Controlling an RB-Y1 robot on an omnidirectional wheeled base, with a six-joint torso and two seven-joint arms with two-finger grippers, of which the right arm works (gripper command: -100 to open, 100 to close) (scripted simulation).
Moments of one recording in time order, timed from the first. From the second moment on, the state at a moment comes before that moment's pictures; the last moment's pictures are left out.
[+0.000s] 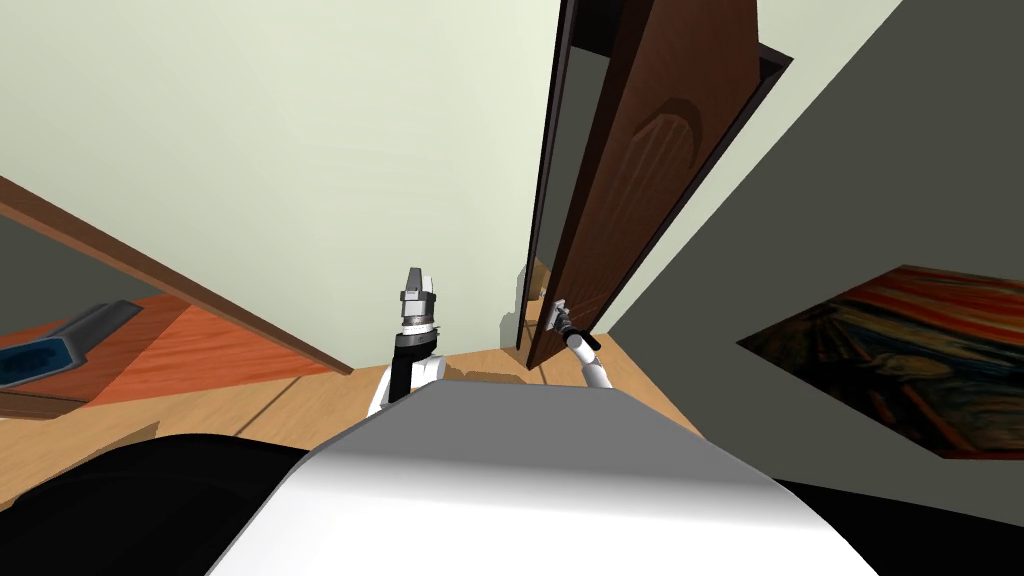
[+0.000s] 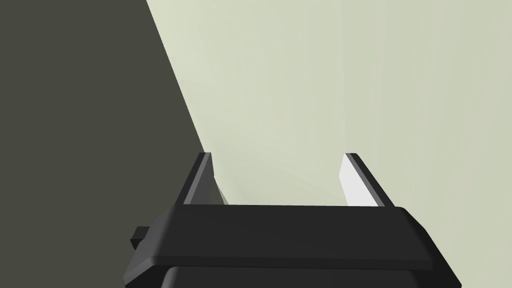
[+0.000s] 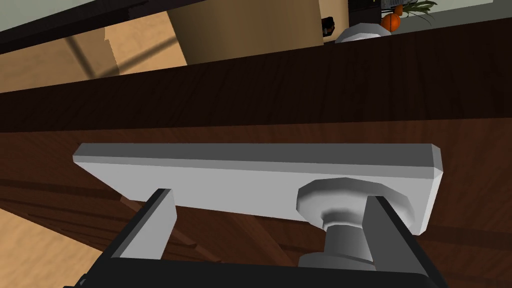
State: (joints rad) arm -0.09 -0.09 -0.07 -1.20 -0.92 0.20 0.65
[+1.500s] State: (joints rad) arm -0.08 -0.11 -0.06 -1.25 -1.04 0.25 0.63
